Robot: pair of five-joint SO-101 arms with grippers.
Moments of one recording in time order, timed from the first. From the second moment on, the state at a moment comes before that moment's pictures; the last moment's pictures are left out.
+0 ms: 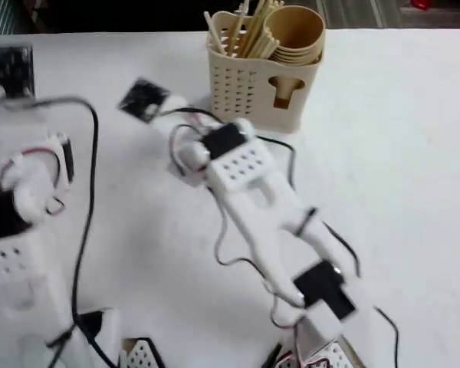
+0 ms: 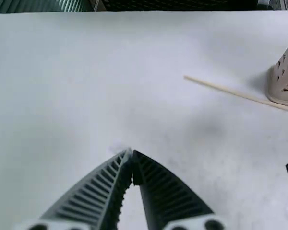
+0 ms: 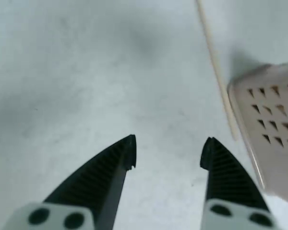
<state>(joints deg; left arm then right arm) -17.9 -39.3 12.1 80.2 -7.1 -36.7 7.3 -6.1 68.9 30.5</state>
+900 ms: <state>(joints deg) -17.9 -63.4 60.5 57.2 -0.5 -32.9 71.7 -82.2 80.4 34.5</state>
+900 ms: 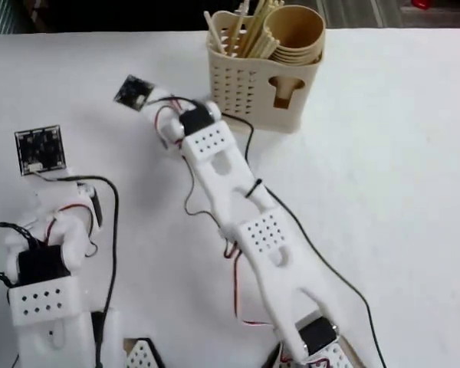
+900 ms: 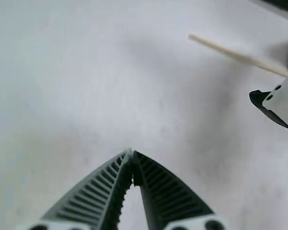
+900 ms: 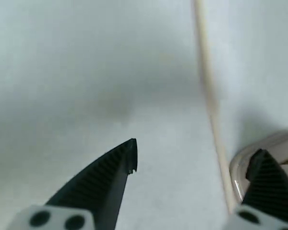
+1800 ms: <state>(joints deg) -17.9 -63.4 62.1 57.2 -2.8 -34.9 76.2 -87.7 92.7 40.0</state>
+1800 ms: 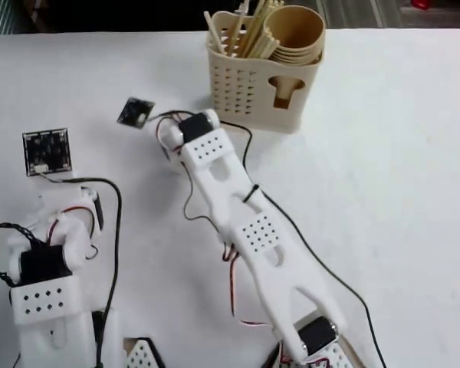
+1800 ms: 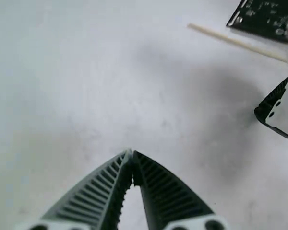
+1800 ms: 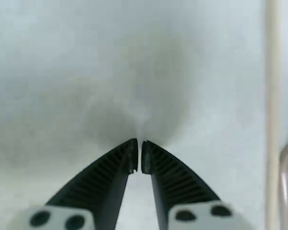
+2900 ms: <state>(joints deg) -17.9 -63.4 62.1 57.2 -2.8 -27.0 66.4 -87.6 97.8 42.4</state>
